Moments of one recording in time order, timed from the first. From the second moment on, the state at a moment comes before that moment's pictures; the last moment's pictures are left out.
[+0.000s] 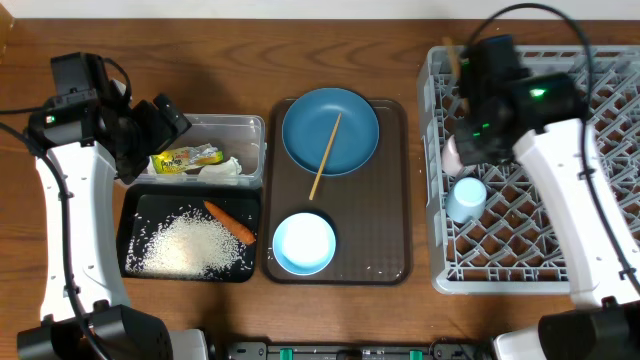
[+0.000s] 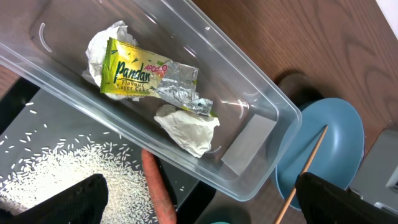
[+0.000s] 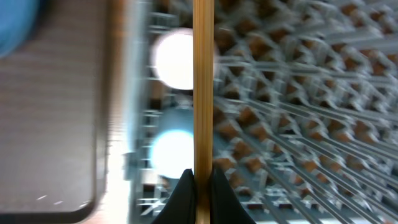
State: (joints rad) left arm 0.26 1.54 1.48 -1.11 0.23 -0.48; right arm 0.20 1.64 1.67 -1.37 0.21 0.06
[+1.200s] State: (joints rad) left arm 0.26 1.54 1.48 -1.11 0.23 -0.48; right arm -0.03 1.64 1.33 -0.95 0.18 -0.11
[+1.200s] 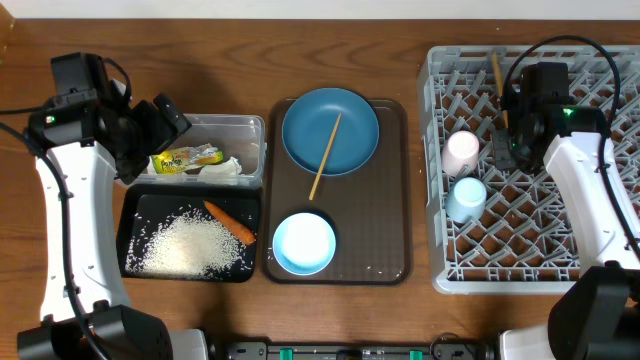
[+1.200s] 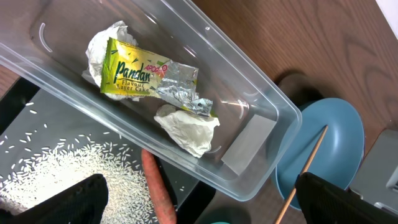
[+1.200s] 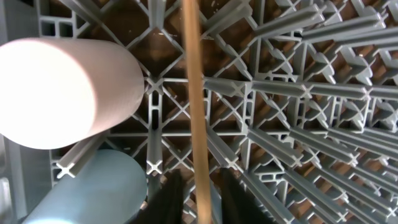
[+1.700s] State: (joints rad) left arm 0.26 1.54 1.48 -1.11 0.23 -0.48; right arm -0.03 1.64 1.33 -0.97 0.14 -0.06
